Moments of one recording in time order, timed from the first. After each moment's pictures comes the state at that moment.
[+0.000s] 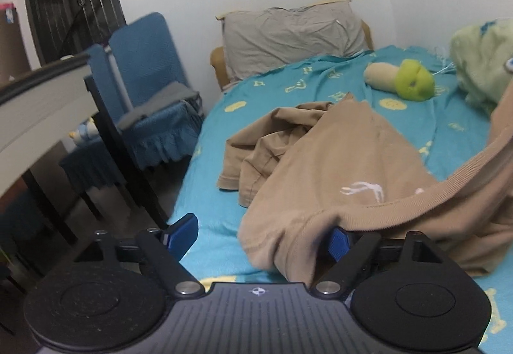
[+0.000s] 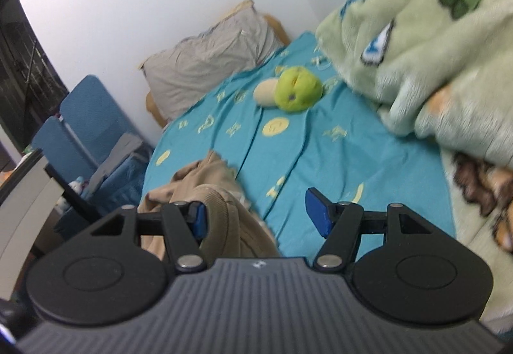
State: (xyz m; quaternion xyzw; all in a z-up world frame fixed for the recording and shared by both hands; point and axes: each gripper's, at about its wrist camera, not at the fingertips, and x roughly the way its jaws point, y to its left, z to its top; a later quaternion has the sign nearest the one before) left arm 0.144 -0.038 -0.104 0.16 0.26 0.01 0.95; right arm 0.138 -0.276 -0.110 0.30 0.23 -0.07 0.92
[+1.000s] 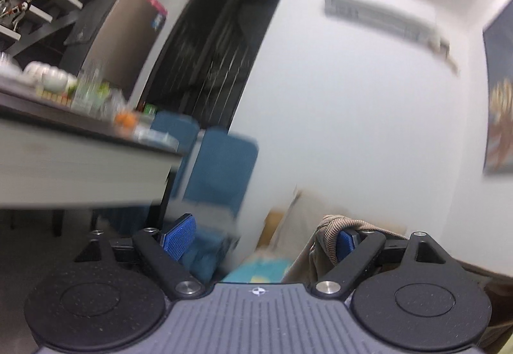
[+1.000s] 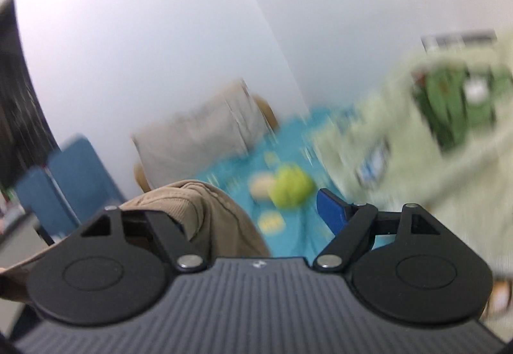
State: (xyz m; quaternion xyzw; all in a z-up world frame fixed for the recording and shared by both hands) left arm 0.061 0.034 0.128 -0.14 -0.03 0.08 0.99; right arm 0.116 -0.276 0.029 0.25 0.07 -0.14 0.96
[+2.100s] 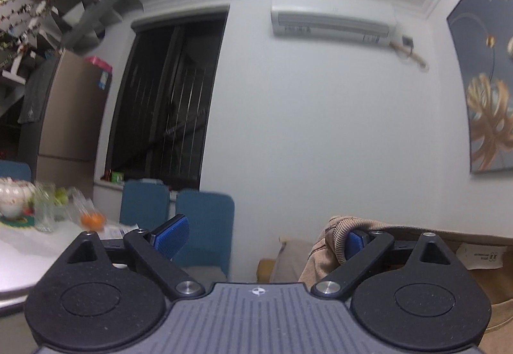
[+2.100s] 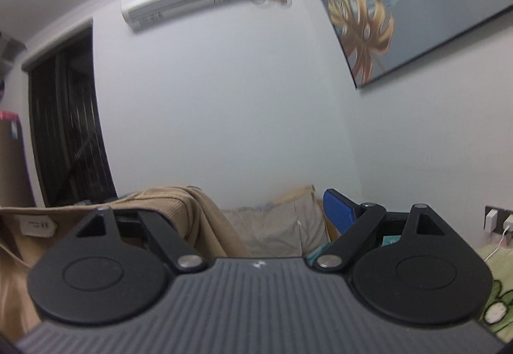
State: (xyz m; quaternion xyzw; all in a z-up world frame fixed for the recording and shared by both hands) left arm 0.181 0.042 0.312 -0.04 -0.02 0.05 1.00; right arm 0.162 -0.301 0.240 0.14 0.00 -0.06 0.99
